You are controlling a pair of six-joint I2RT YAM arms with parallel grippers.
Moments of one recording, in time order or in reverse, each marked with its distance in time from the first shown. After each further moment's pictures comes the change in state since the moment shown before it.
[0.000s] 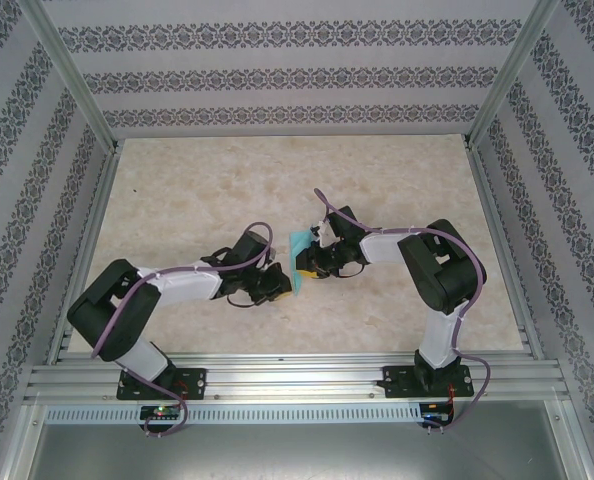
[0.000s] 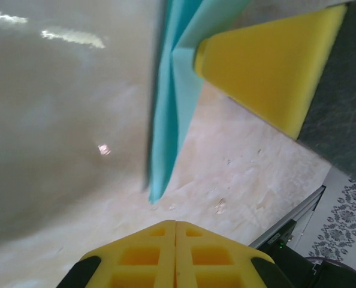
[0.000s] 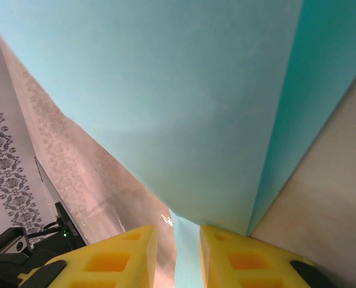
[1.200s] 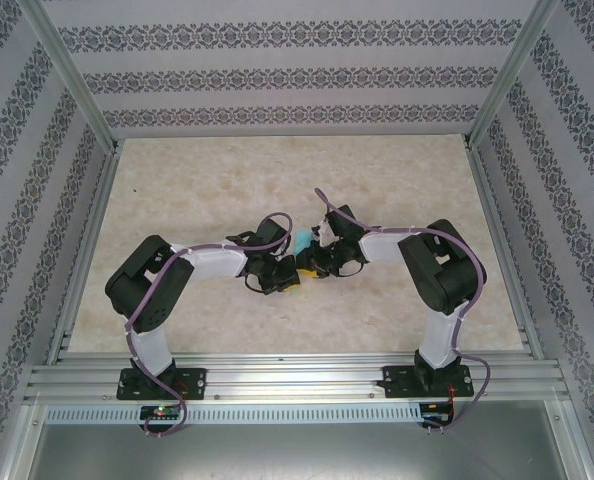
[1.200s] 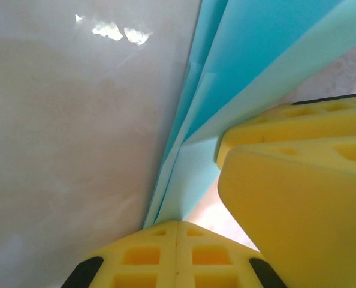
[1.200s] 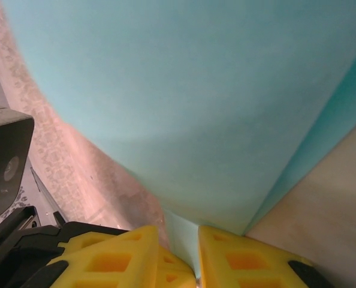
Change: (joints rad) left arm -0.007 0.233 0.261 -0.230 -0.066 0.083; right arm 0.000 -0.007 0.019 -0.040 0.038 0.035
